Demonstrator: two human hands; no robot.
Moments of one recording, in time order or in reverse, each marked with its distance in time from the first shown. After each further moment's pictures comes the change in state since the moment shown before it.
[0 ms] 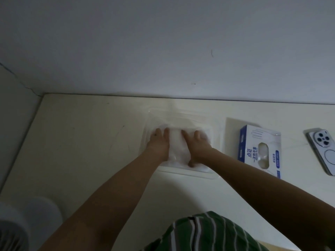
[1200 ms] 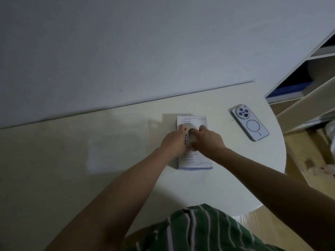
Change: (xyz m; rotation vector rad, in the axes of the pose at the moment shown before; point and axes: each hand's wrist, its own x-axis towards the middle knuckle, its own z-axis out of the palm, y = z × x) left_hand 0.003 0.245 -0.004 -0.229 0.133 0.373; right_hand -0.104 0.205 0.033 0.169 0.426 0.209
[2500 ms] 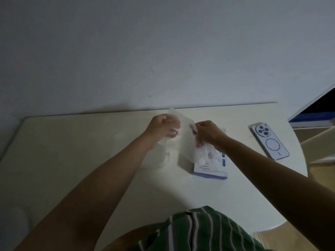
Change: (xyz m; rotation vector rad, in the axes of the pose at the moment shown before) left_hand -0.061 -0.059 -0.088 -1.109 0.287 -0.120; right_hand 0.004 -0.066 -0.066 0.963 -0.102 0.053
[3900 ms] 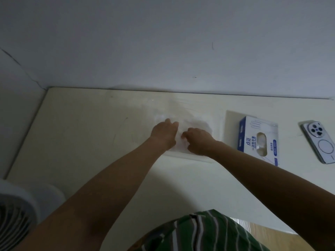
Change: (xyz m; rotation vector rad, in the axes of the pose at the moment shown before) left_hand -0.014 -0.071 -0.131 1.394 -0.058 0.076; right_hand 0.037 -0.025 0.184 -1.107 -0.309 -0.297
